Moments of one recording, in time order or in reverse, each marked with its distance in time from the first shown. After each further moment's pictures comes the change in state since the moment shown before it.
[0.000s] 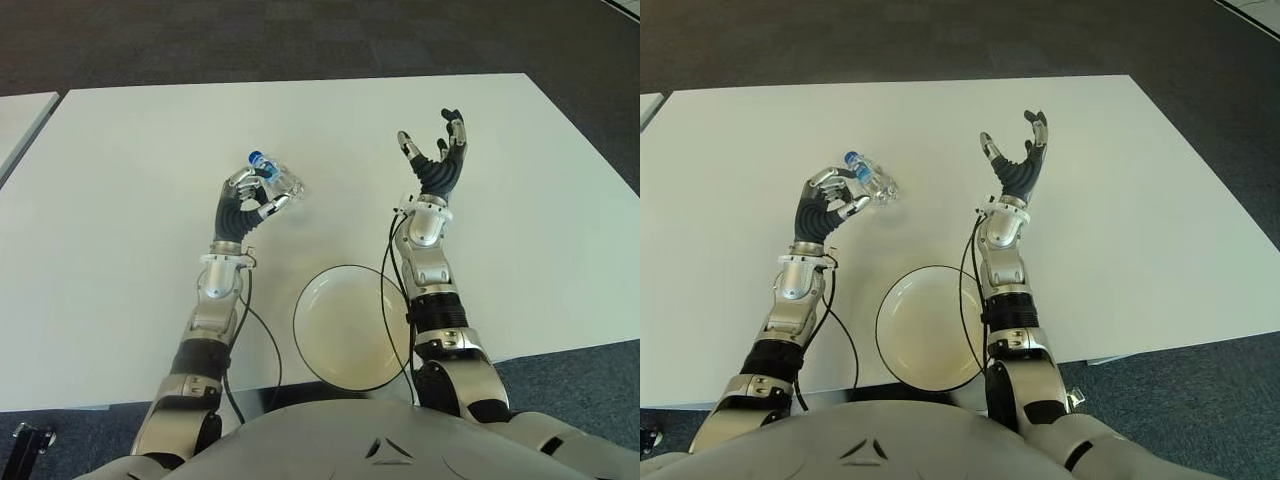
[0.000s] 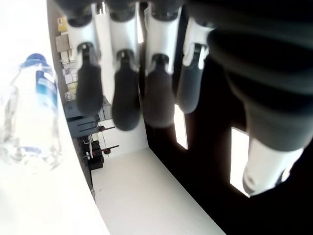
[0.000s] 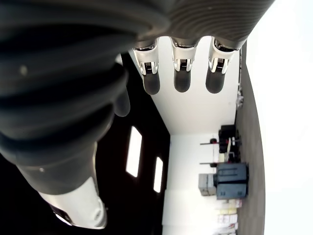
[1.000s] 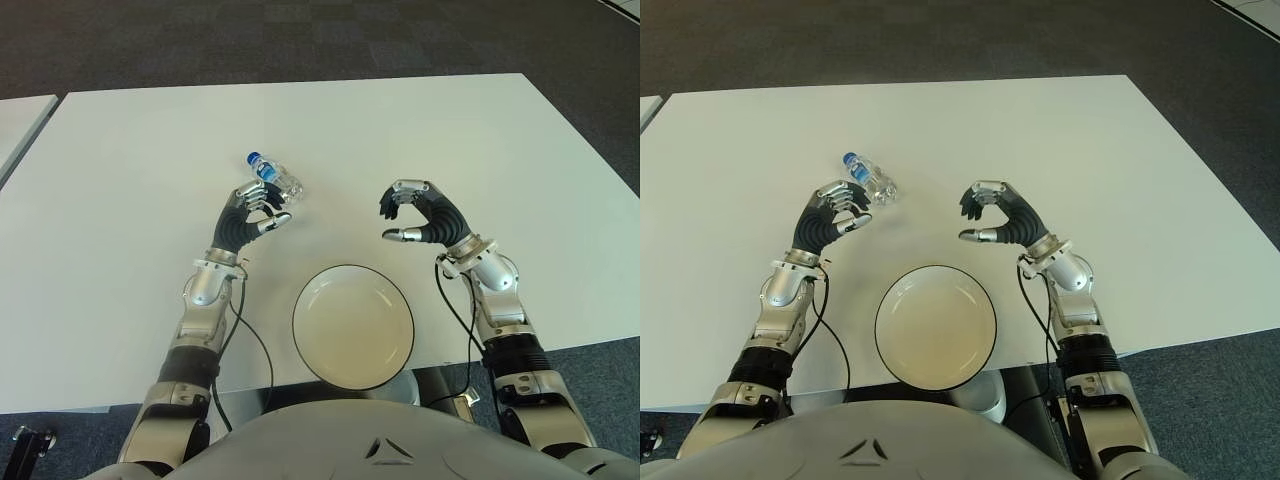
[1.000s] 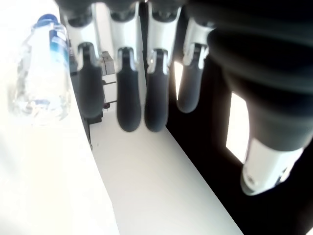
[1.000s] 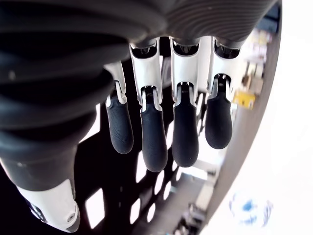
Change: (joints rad) left arm 0.030 0.061 -0.006 -0.008 -0.137 -0.004 -0.275; right arm 0.204 -0.479 0.163 -0.107 0.357 -0.296 1.128
